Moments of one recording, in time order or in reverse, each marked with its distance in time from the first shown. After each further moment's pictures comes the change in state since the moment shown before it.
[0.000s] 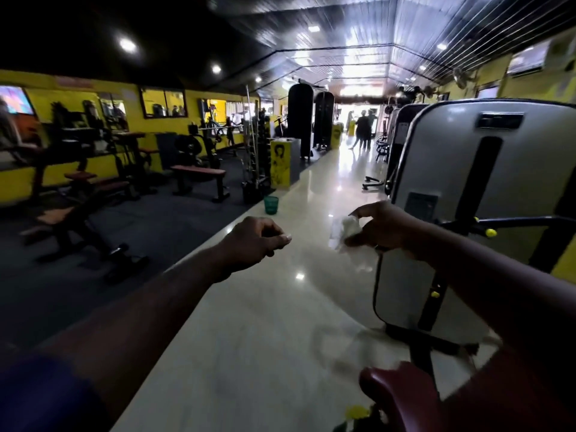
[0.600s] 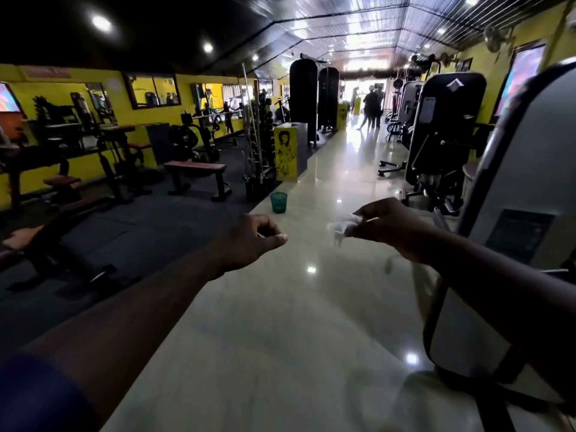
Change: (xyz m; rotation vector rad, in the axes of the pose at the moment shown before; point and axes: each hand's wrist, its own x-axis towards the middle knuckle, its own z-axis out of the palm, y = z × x) left_hand 0.427 -0.196 -0.104 0.098 -0.012 -0.020; right_hand 0.479 0.026 0.042 0.279 0.026 -0.070
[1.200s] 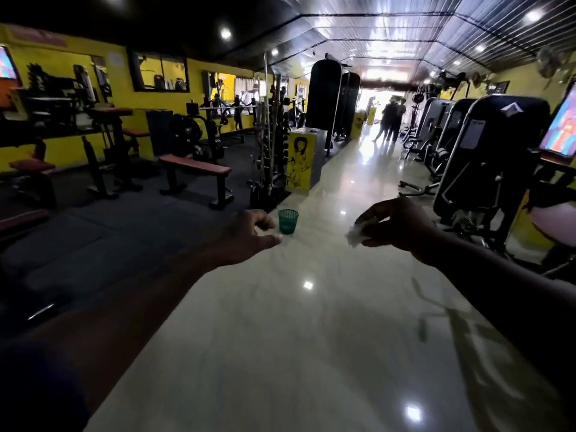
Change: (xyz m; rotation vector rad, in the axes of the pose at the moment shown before) left_hand 0.503 -0.276 -0.133 0.067 0.131 0.012; right_hand 0.577 0.022 0.069 -0.125 0.117 -0.033
